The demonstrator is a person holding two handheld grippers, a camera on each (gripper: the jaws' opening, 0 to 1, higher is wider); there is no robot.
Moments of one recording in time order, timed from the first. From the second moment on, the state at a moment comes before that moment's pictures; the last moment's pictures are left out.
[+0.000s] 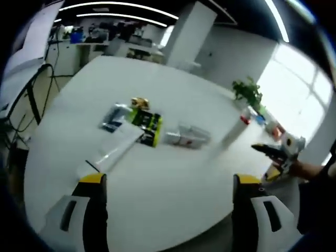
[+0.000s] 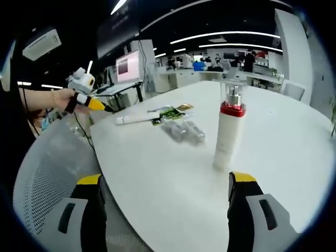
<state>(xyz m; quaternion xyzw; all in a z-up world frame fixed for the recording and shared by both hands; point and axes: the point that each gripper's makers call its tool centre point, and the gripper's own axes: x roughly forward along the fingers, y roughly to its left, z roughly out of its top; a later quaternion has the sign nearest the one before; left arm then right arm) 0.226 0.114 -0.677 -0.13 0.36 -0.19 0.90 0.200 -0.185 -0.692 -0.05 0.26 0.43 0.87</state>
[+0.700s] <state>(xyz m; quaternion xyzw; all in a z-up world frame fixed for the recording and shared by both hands) 0.261 0.134 -0.685 -0.06 0.38 -0.17 0.91 0.200 -0.186 -0.695 -0.06 0.26 0.42 0.87</state>
